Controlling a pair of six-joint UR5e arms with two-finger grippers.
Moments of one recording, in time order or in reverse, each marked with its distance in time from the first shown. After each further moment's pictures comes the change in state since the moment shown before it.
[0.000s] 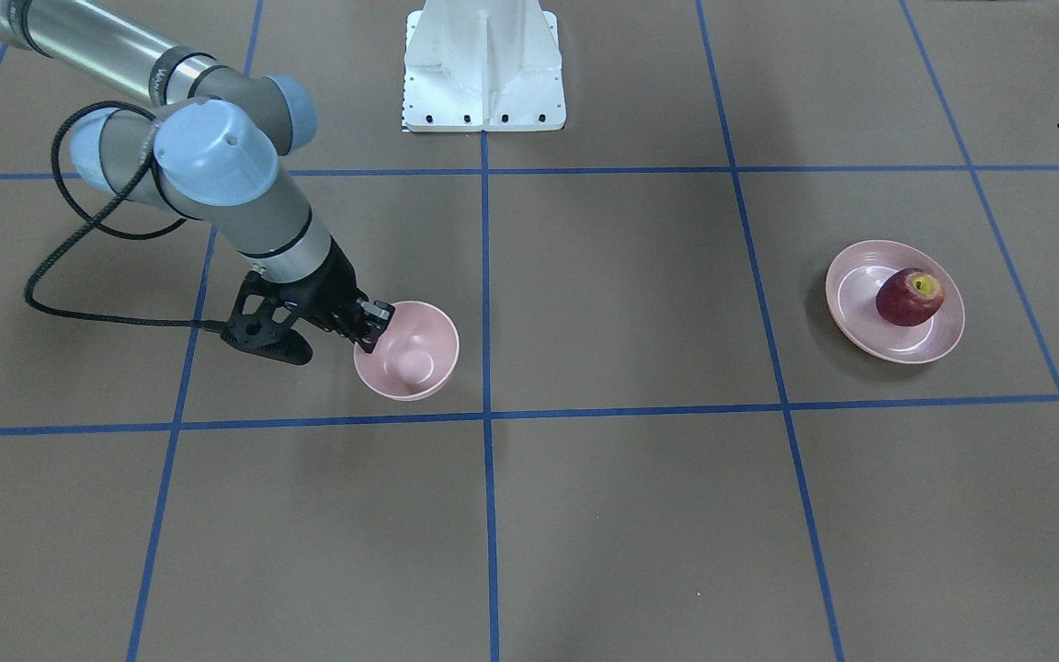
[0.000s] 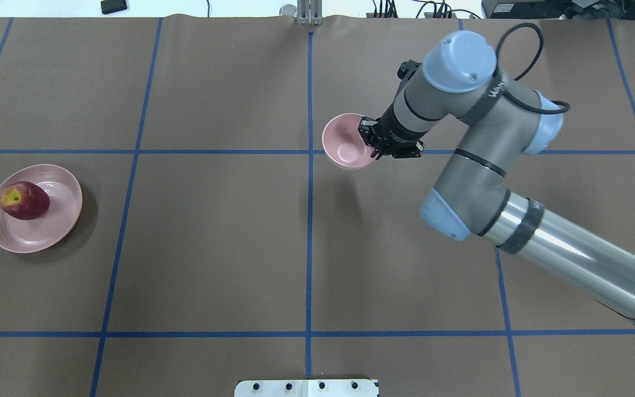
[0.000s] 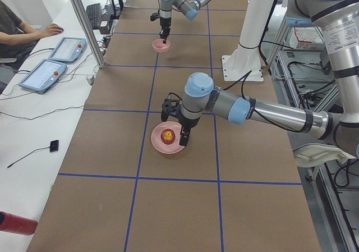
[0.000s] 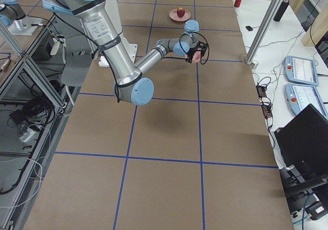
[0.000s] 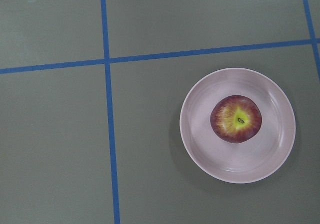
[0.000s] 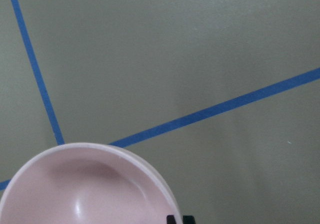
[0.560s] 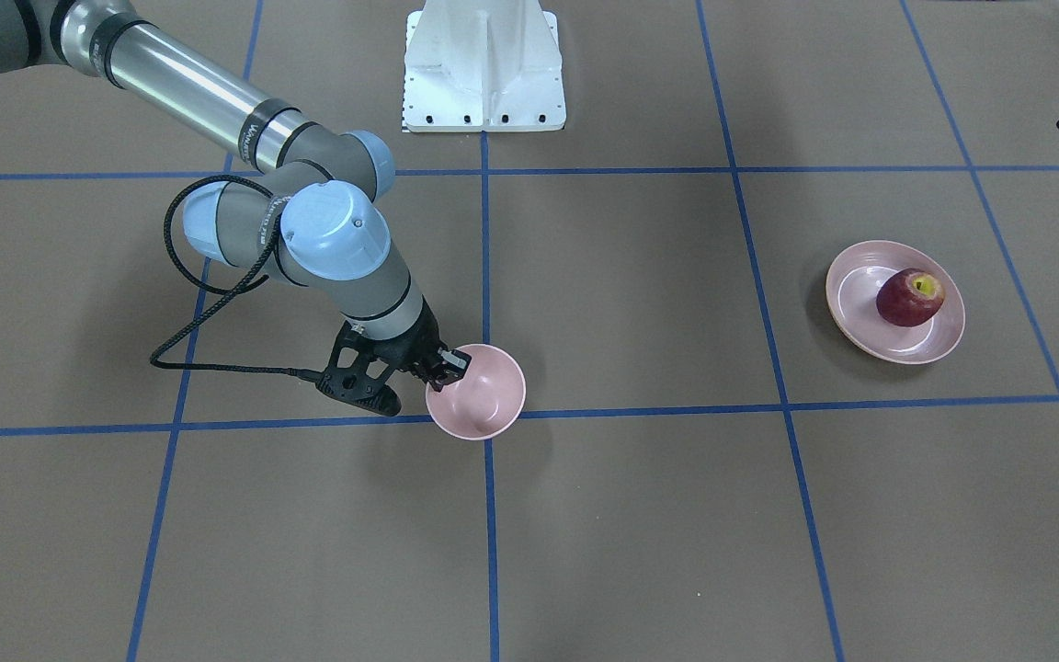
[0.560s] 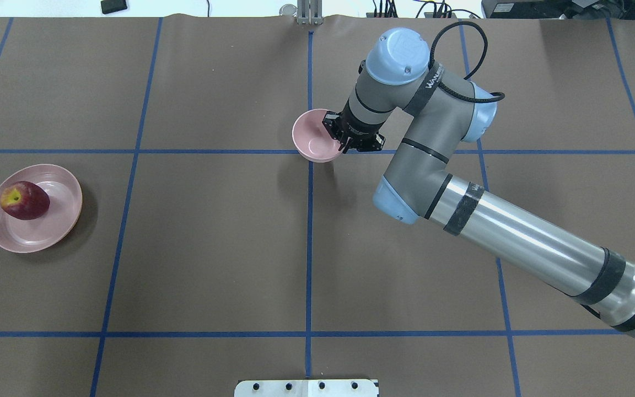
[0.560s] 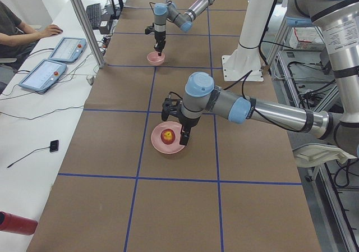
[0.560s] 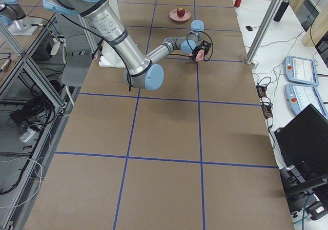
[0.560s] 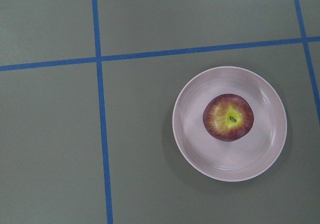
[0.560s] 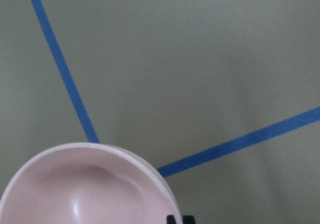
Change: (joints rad) left arm 0.000 0.003 -0.003 -0.004 -0.004 0.000; right arm -0.052 0.142 -0.251 0.129 -0.024 0.072
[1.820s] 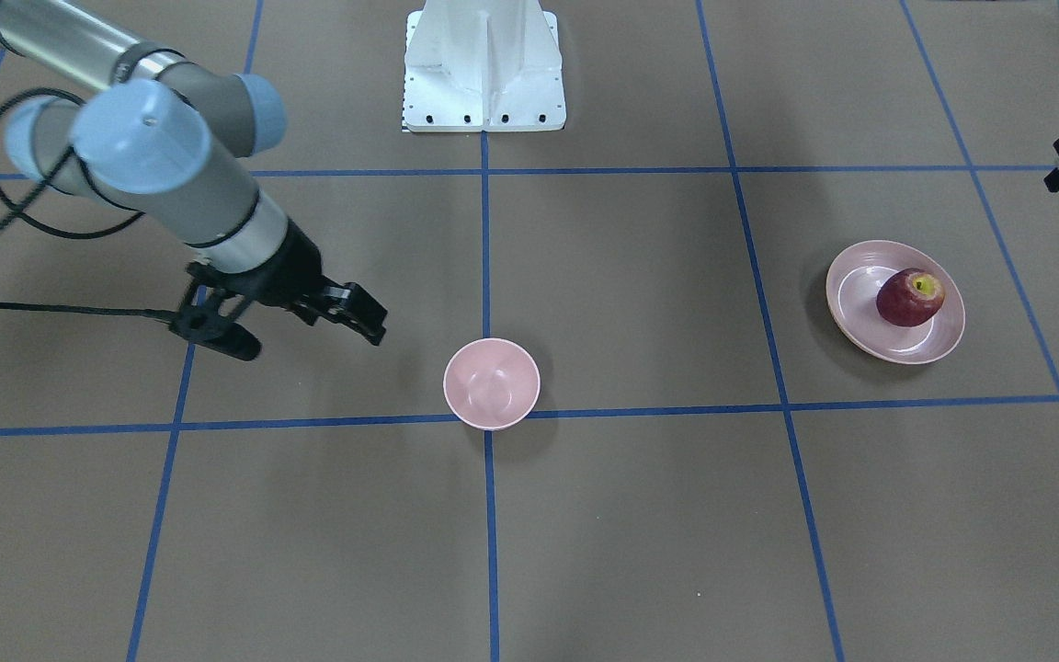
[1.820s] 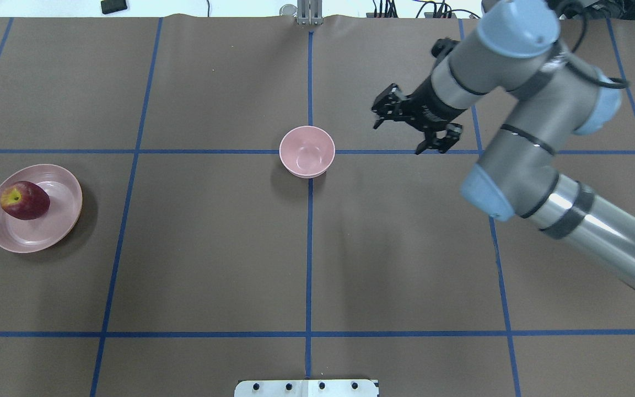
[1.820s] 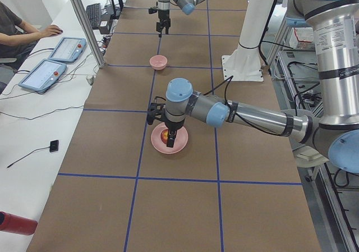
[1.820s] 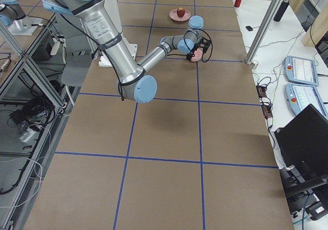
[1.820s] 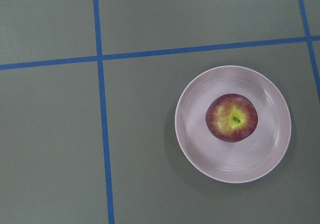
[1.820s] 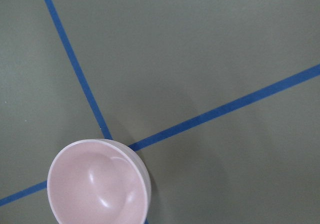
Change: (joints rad) left arm 0.092 -0.190 0.172 -0.002 0.007 -0.107; right arm 0.198 -0.333 0.464 -0.093 0.227 -0.051
